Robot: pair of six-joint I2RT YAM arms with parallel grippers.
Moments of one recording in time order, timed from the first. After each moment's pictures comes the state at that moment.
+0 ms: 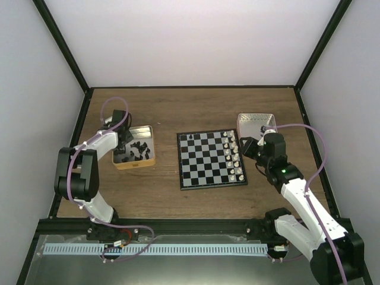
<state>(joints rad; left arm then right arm) -0.10 1.65 0.99 -0.42 -0.32 -0.66 0.27 0.86 0.58 -0.21 -0.11 0.64</state>
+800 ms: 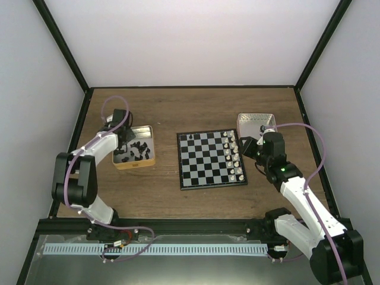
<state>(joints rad) -0.11 1.63 0.98 -0.39 -0.29 -0.67 0.27 0.89 0.58 -0.21 -0.11 0.64</state>
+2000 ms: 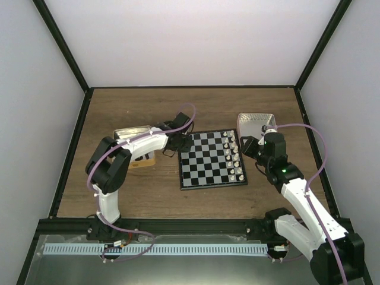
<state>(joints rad) -0.67 1.90 1.32 -0.55 -0.03 -0.47 0.27 0.86 0.58 -0.21 -0.10 0.67</state>
